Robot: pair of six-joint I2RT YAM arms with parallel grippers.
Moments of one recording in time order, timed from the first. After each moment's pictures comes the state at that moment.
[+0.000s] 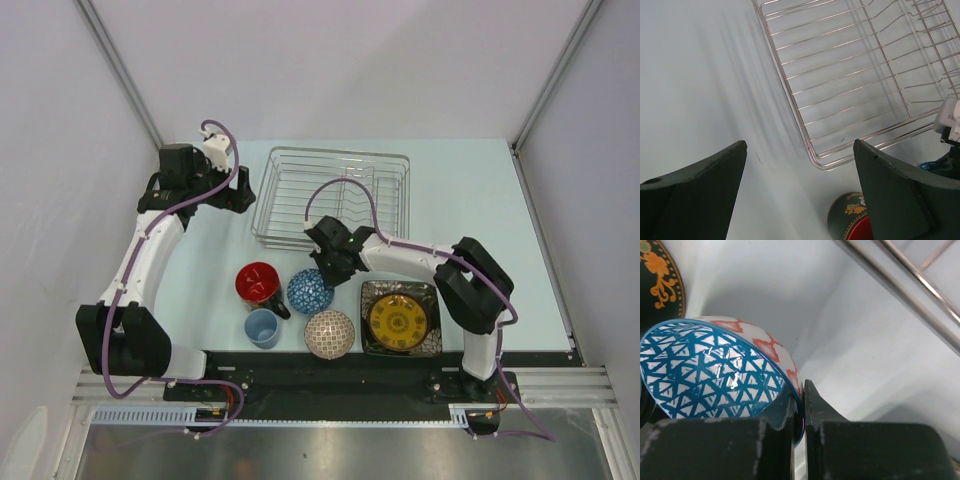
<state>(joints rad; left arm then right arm) -0.04 1.39 1.27 -0.50 0.40 0.18 0.89 1.90 1.33 -0.54 -0.03 0.37</state>
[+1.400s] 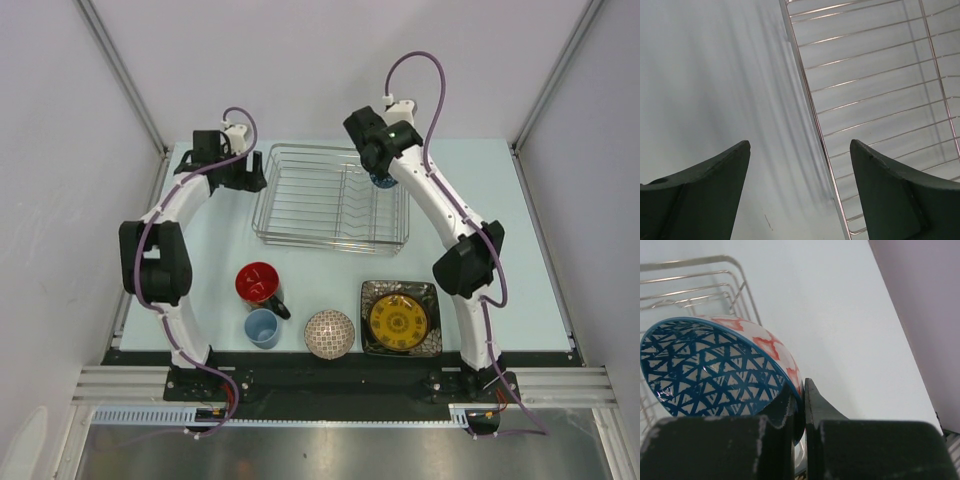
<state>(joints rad) -0.05 1.89 1.53 -0.35 0.36 0.11 0.58 2.14 2.36 -1.31 0.94 0.60</state>
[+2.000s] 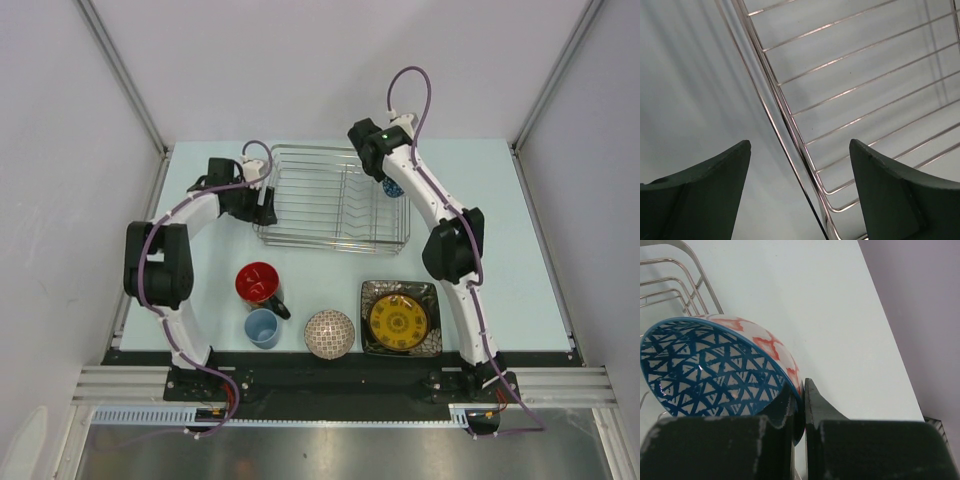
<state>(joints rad) -0.09 1.88 1.31 -0.35 0.42 0.17 0.50 2.32 2.41 -1.35 1.00 0.62</state>
